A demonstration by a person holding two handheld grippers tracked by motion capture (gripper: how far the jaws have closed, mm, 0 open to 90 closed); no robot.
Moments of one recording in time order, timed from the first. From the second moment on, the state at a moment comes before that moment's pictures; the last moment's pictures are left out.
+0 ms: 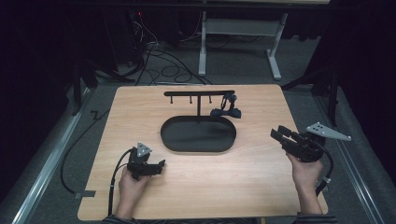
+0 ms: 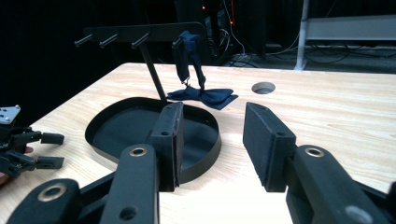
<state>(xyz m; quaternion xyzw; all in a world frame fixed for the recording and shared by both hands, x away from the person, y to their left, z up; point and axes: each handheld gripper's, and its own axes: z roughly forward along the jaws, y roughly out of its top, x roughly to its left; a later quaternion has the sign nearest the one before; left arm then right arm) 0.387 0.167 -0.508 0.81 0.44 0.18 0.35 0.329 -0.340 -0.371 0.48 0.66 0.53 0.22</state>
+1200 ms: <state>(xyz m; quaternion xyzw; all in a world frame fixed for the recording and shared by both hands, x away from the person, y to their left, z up) 0.387 0.167 -0.508 0.81 0.44 0.18 0.35 0.314 -0.328 -0.398 0.48 0.67 0.54 0.19</state>
